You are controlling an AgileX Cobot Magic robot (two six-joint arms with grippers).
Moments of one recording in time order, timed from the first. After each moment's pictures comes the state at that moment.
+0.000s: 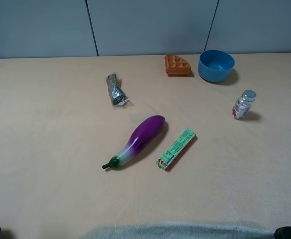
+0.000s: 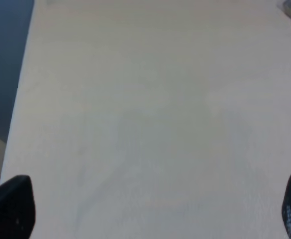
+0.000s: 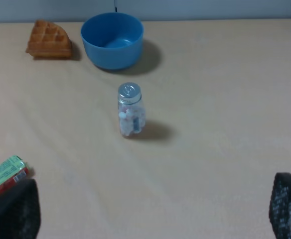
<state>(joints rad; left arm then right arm) -0.05 0.00 -0.49 0.11 1.06 0.01 0.08 -0.01 -0.51 -0.04 1.05 0.04</state>
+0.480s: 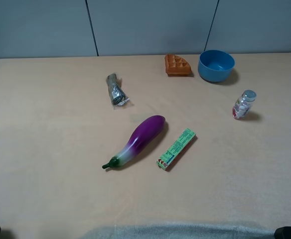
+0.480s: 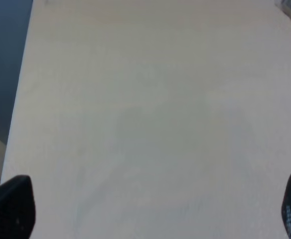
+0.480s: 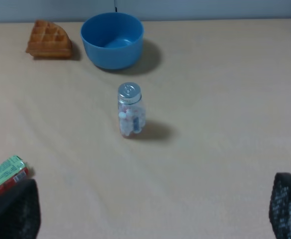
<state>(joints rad) -0.05 0.00 -0.49 0.11 1.06 0.01 0.08 -0.01 -0.51 -0.04 1.05 0.04</state>
